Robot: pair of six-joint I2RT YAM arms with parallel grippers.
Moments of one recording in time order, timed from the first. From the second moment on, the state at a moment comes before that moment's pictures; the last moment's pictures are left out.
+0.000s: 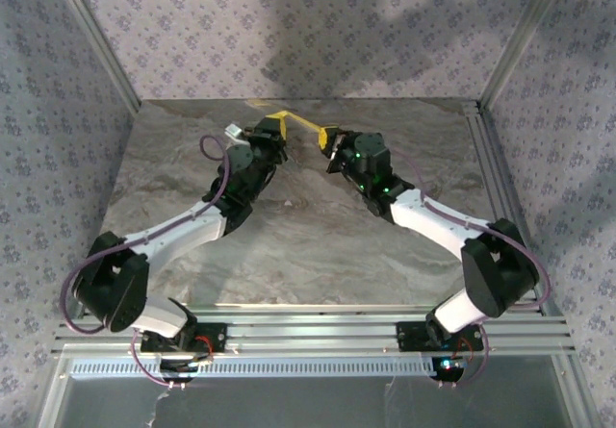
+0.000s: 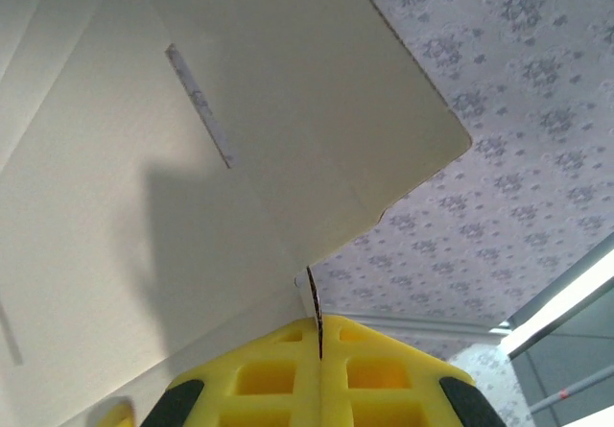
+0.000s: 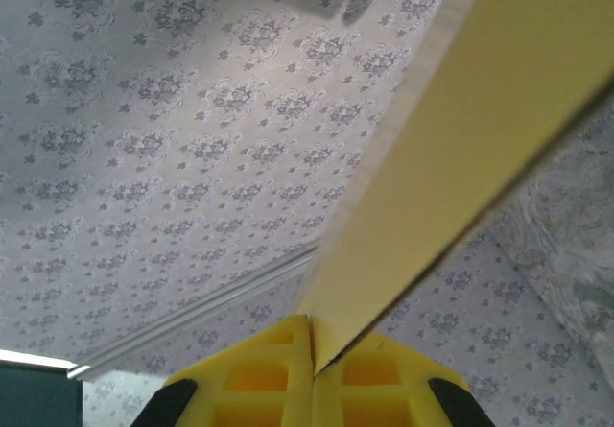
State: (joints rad) left arm -0.67 1.46 0.92 0.68 -0.33 -1.78; right arm 0.62 1.54 1.00 0.43 0.06 2.03
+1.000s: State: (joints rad) left arm -0.66 1.71 0.96 1.01 -0.28 -1.98; right arm 0.64 1.60 1.02 0.49 0.14 2.08
